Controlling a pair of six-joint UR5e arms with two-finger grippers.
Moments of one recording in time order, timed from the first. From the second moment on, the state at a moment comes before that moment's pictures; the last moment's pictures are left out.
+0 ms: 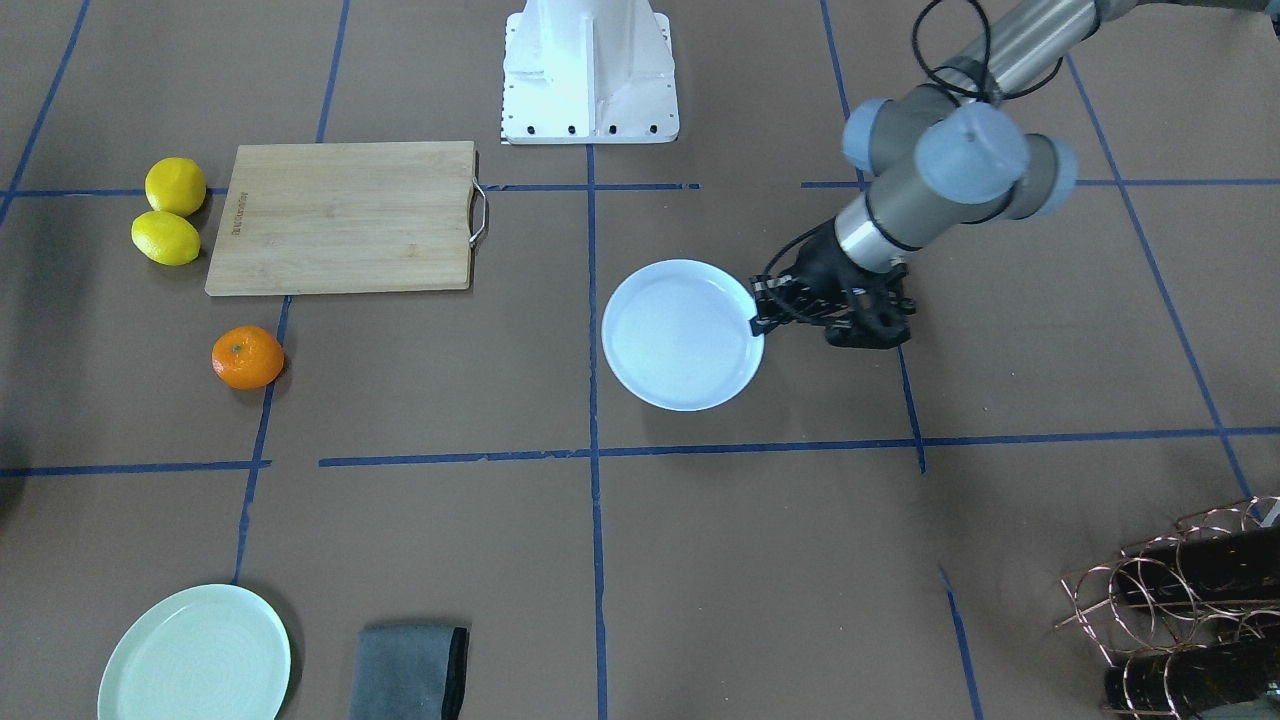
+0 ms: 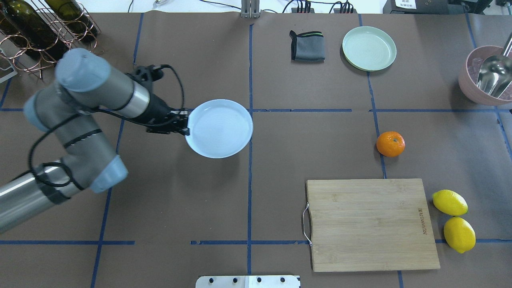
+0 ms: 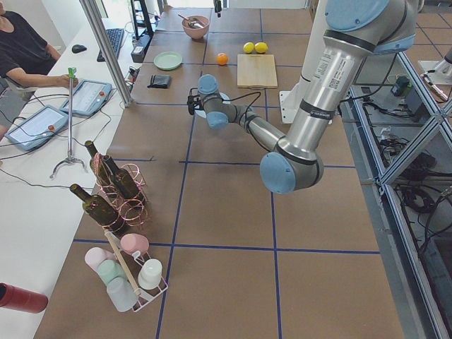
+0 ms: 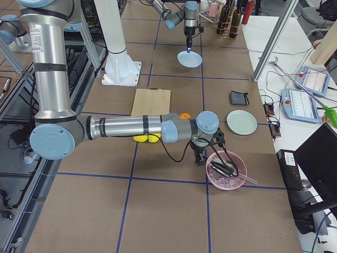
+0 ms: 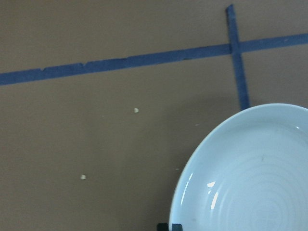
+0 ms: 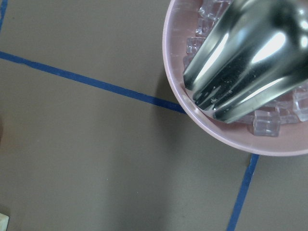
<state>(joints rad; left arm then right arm) -0.67 -2.13 -1.53 -2.15 -2.14 -1.43 1.41 -1.53 1.60 -1.50 2.44 -0.07</state>
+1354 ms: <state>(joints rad) -0.56 -2.19 -1.50 -2.10 -2.02 -1.53 1.29 -1.50 1.61 -1.35 2.44 0.19</state>
